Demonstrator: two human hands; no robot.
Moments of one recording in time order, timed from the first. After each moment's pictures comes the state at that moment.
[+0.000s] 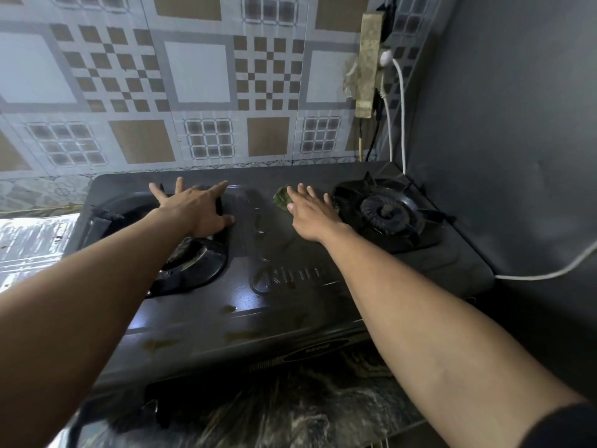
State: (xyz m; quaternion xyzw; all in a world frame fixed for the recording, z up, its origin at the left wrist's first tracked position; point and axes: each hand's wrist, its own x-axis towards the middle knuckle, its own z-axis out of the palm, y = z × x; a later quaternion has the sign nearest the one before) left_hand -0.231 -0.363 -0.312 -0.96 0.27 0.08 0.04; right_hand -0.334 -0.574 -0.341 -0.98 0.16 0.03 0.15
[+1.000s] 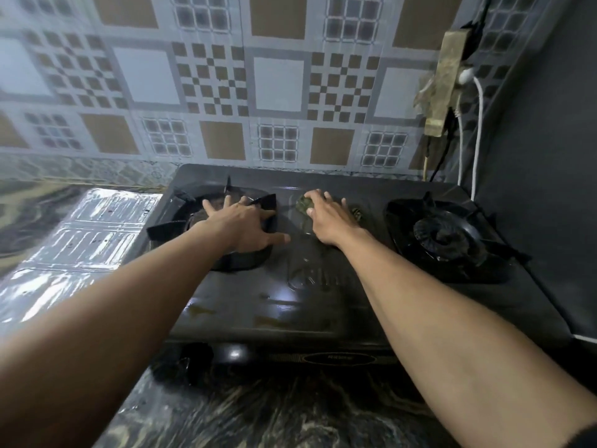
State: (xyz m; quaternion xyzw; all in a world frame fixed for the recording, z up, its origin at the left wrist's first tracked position) left_hand -0.296 -0.340 -0.301 -0.97 0.20 0.13 0.02; right_hand -0.311 -0.537 -0.341 -0.98 0.05 0.00 0.17
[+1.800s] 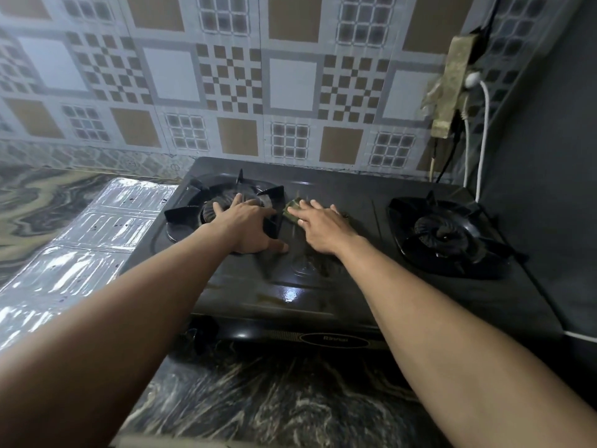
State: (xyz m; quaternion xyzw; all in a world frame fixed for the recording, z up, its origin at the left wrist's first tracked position) left_hand -0.330 -0.328 -0.304 -0.97 0.21 0.10 -0.04; right_hand -0.346 -0.515 -0.343 -0.99 -0.06 0.01 0.16
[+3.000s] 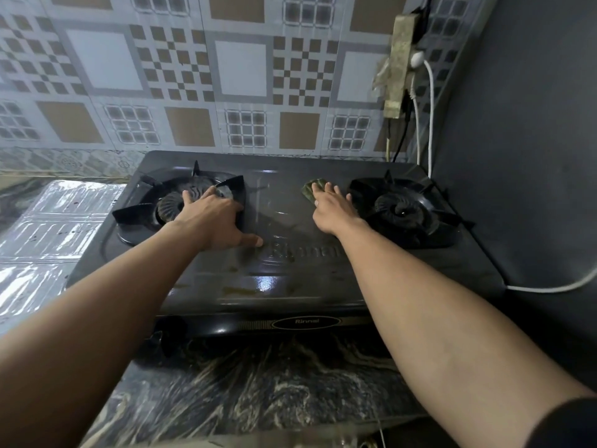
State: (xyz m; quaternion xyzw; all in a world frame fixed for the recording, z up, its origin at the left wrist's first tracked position) left_hand -0.333 -0.338 -0.307 -0.96 0.28 0.05 0.02; right_hand -0.363 -0.582 -0.341 -0.98 0.14 0.03 0.14
